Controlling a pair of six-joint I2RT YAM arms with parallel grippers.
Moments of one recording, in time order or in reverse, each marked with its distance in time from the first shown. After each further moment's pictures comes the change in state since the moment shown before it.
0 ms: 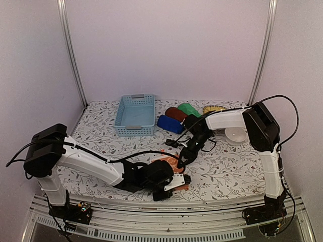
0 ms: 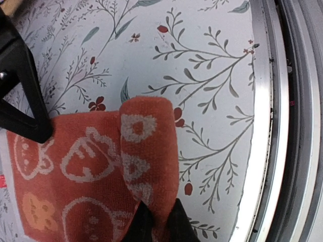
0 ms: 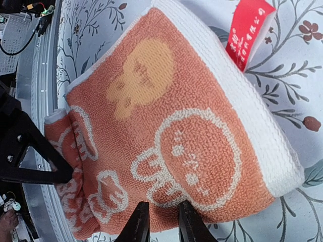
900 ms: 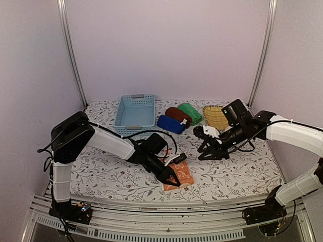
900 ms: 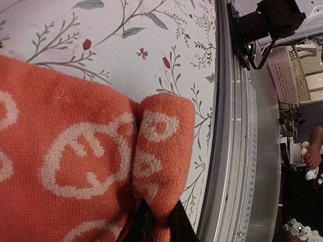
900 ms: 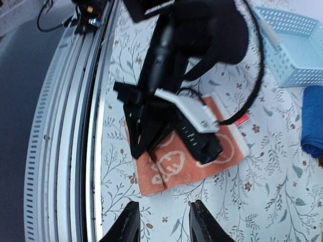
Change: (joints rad) left arm 0.358 0.260 0.190 -0.009 0.918 -0.394; right arm -0.014 -0.884 -0.500 0.221 0.063 -0.127
